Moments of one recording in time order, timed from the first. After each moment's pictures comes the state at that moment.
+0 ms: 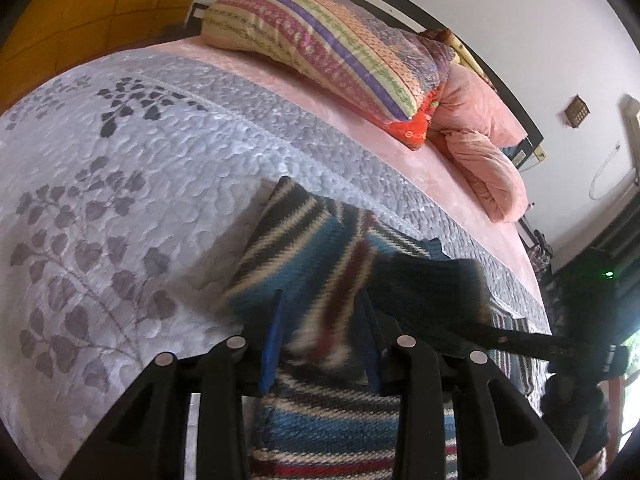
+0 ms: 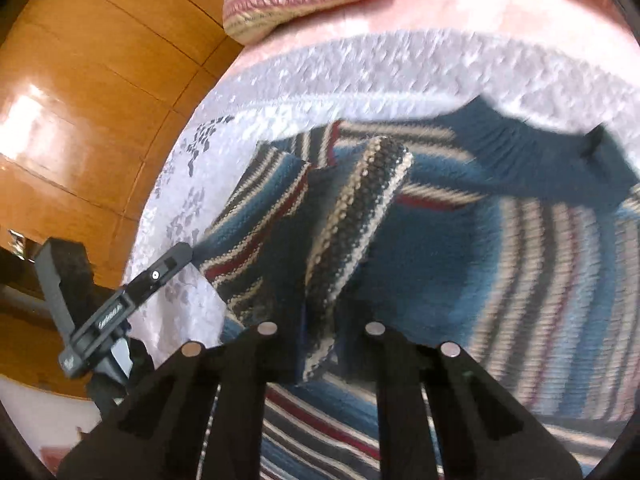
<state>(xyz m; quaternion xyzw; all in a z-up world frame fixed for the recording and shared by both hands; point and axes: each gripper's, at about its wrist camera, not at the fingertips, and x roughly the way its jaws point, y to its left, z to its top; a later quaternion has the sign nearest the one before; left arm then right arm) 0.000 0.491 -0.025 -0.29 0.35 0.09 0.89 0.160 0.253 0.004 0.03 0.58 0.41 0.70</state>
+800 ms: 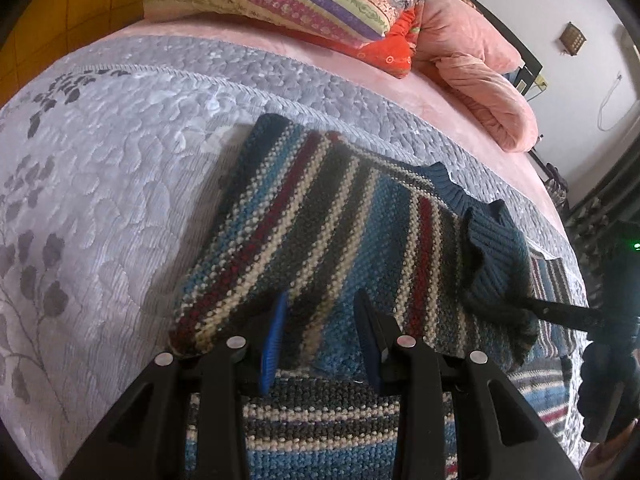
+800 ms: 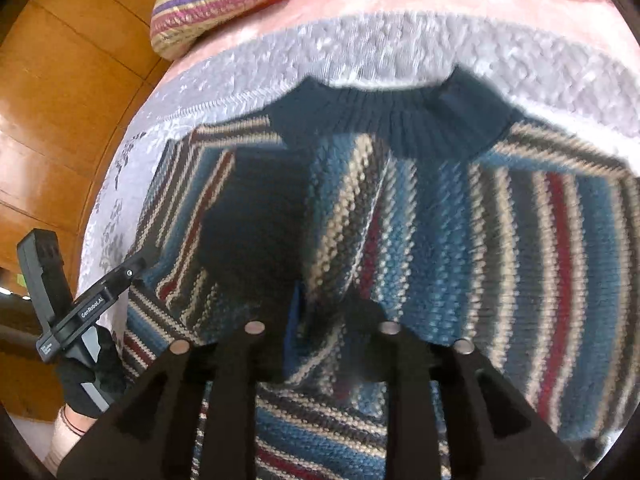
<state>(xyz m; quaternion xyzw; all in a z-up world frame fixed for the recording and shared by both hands) 0.058 0.434 -0.074 -0.21 0.44 0.06 0.87 0.190 0.162 -0.038 0.02 0.59 0.32 0.74</state>
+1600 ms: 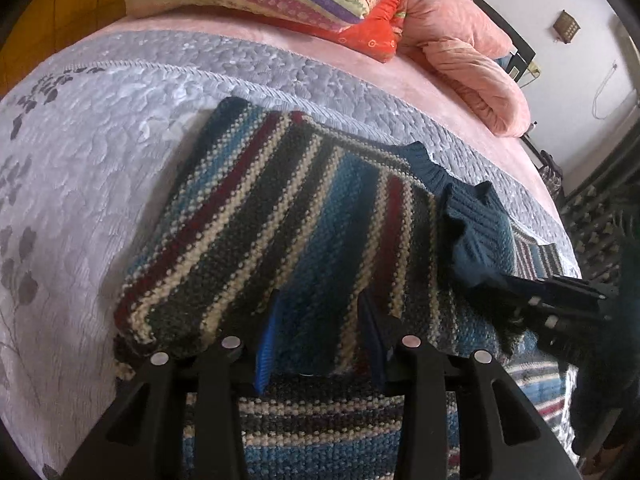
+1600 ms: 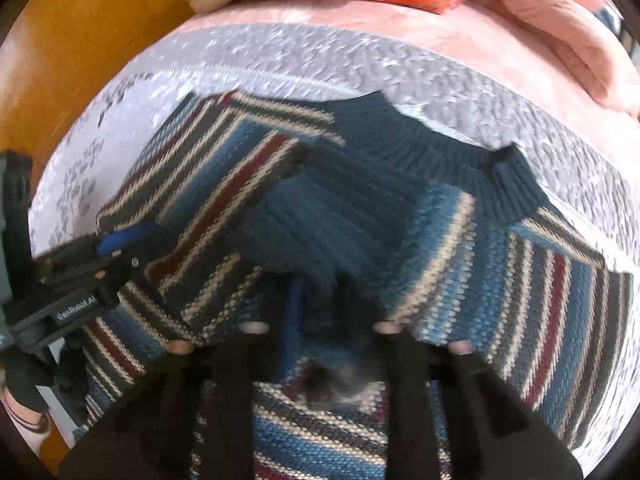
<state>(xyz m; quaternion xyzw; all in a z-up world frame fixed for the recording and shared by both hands) 0.066 0.405 -0.078 -0.21 0.45 0.05 0.87 0.165 0.220 -0.033 -0.13 0.55 0.31 0.77</state>
